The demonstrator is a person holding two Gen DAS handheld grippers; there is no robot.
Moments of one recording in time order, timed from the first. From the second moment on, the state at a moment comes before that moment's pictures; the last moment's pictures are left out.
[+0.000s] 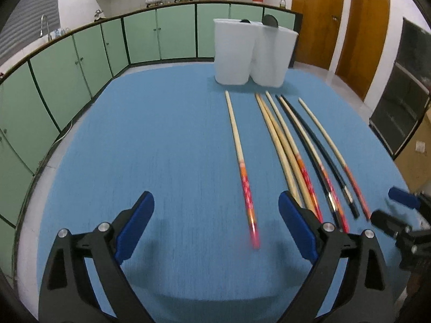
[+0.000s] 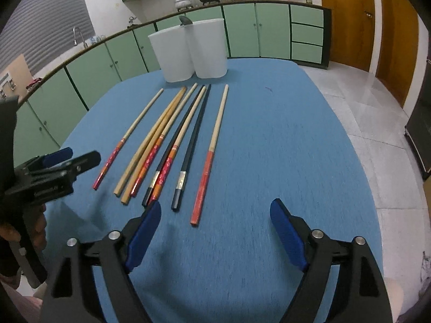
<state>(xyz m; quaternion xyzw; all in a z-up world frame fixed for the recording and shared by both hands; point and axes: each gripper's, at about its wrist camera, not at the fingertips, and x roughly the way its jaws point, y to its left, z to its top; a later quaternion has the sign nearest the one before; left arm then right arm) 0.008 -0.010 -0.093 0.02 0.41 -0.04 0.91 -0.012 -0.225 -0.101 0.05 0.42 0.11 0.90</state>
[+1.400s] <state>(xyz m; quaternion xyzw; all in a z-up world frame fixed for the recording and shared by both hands) 0.010 -0.037 -0.105 0.02 0.44 -0.04 0.90 -0.001 -0.216 -0.112 0.05 0.43 0.09 0.90</state>
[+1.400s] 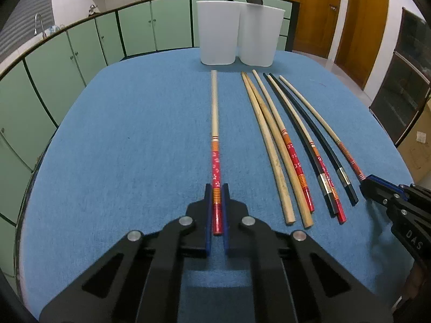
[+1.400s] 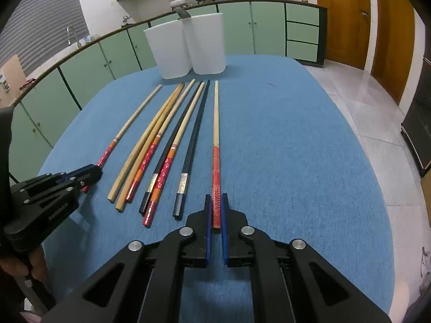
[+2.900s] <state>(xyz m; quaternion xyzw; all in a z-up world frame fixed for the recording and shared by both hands) 0.037 -0.030 0.060 -0.01 0.25 -0.06 0.97 0.041 -0.248 0.060 0.07 0.25 0.11 0.96</state>
